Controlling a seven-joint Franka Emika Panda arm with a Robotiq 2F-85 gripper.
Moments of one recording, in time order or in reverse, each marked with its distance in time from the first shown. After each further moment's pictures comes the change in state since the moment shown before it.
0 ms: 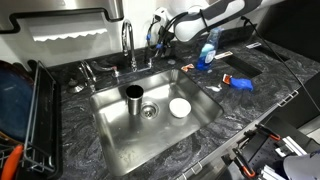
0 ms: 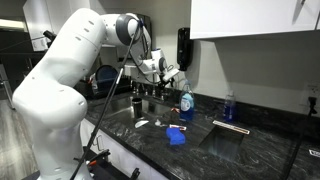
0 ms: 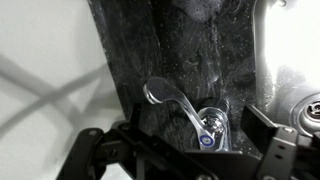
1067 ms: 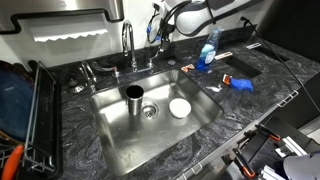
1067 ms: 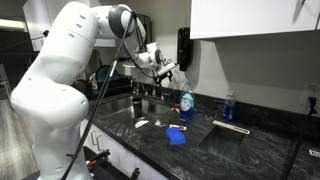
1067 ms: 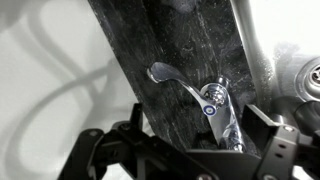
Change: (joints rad) arm 0.047 -0.092 -0.017 -0.024 -0.041 -0.075 0.241
